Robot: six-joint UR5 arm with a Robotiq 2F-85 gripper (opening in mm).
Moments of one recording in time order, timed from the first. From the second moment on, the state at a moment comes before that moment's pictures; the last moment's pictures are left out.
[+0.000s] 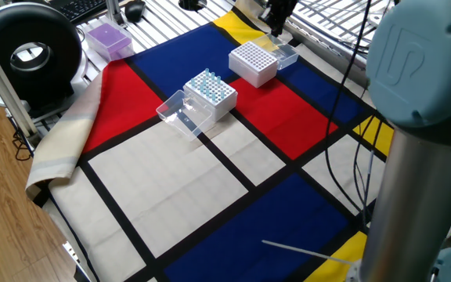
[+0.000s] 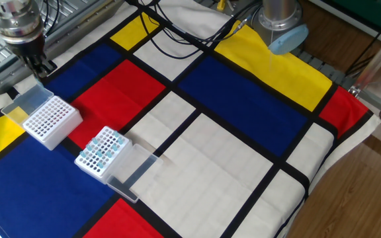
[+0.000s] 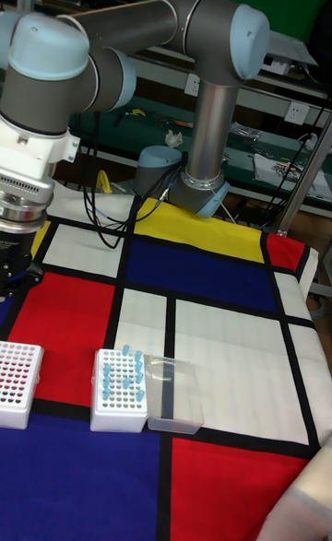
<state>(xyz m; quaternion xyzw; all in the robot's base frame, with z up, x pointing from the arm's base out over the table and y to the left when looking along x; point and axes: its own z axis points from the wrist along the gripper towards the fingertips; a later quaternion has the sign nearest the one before) 0.626 -0.246 0.129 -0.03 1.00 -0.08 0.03</state>
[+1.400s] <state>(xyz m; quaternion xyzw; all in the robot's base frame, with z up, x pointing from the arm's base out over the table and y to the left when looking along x) 0.622 -0.227 0.123 0.01 1.00 -0.05 0.03</state>
